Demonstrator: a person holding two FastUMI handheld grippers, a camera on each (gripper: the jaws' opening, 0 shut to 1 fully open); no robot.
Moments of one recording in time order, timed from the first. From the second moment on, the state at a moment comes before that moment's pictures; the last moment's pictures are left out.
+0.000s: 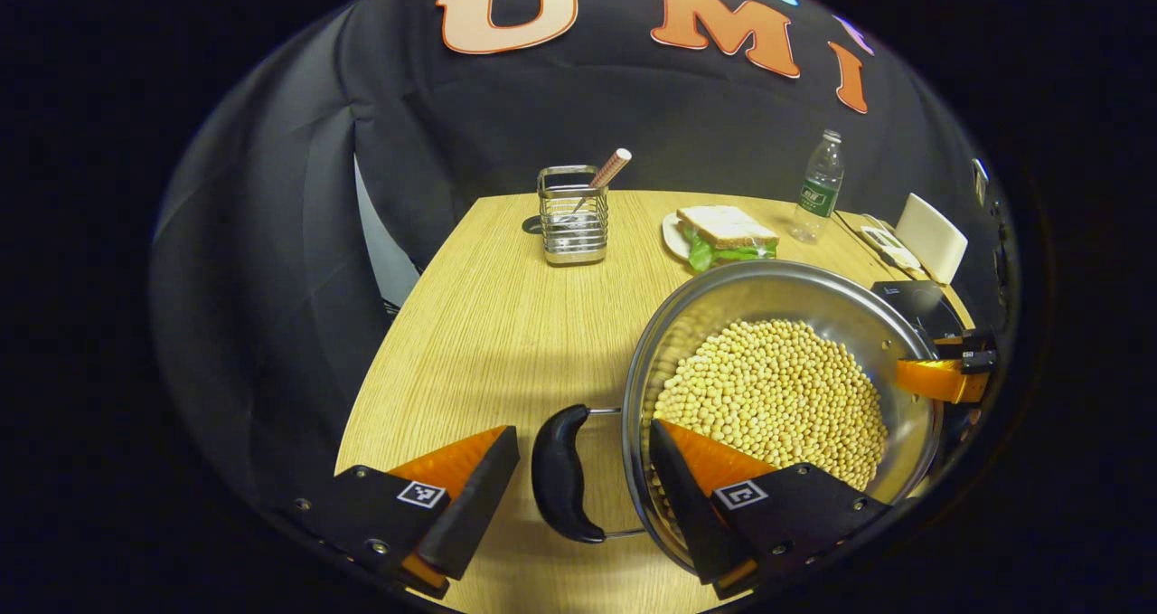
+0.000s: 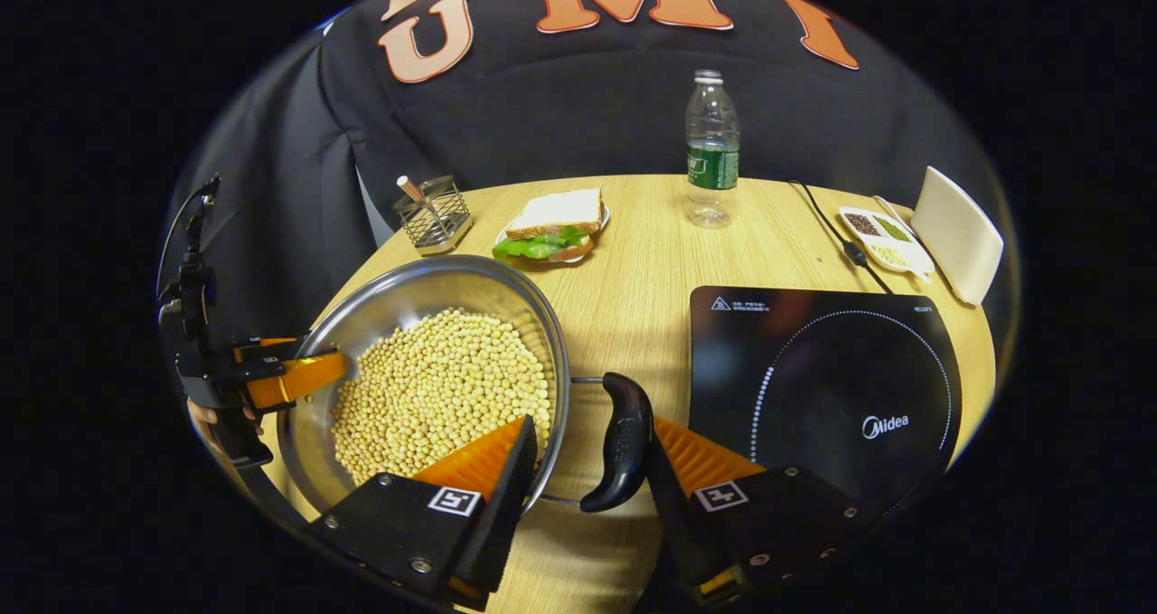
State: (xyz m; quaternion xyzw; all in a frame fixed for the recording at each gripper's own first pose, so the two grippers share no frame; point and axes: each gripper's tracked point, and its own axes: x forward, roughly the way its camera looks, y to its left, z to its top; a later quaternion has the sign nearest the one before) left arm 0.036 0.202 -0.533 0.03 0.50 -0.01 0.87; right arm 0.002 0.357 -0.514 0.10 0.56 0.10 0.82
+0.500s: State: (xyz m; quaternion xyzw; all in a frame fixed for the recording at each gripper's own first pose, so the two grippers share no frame) left arm 0.027 0.197 -0.551 0.03 0.50 0.01 0.87; right arm 0.009 0.365 -0.532 0.08 0.56 0.09 0.82
